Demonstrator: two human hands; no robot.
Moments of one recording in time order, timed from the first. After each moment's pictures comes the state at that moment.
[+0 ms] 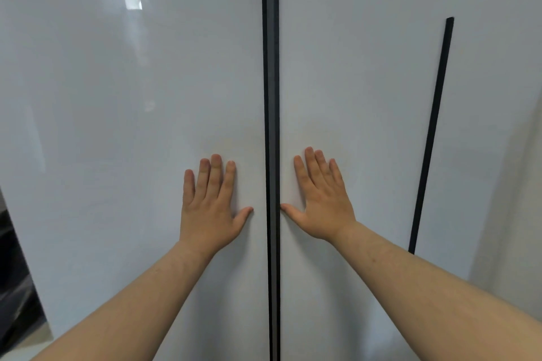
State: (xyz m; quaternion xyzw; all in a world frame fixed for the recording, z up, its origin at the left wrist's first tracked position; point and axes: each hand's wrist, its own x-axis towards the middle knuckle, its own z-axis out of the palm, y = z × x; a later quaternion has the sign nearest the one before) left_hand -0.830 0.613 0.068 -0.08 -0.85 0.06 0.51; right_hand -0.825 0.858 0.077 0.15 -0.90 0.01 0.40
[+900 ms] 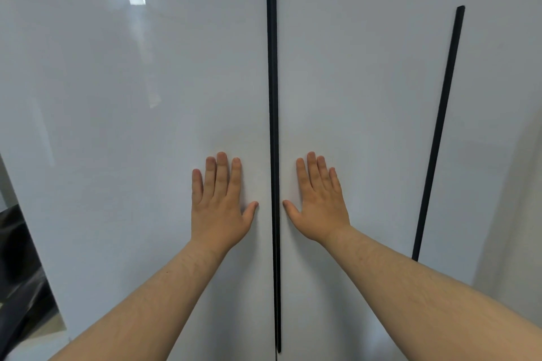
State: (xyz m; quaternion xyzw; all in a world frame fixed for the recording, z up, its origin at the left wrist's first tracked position) left_hand -0.820 0.623 0.065 -0.08 -0.87 0.02 0.49; right_hand -0.839 0.842 0.054 0.11 -0.93 0.04 0.35
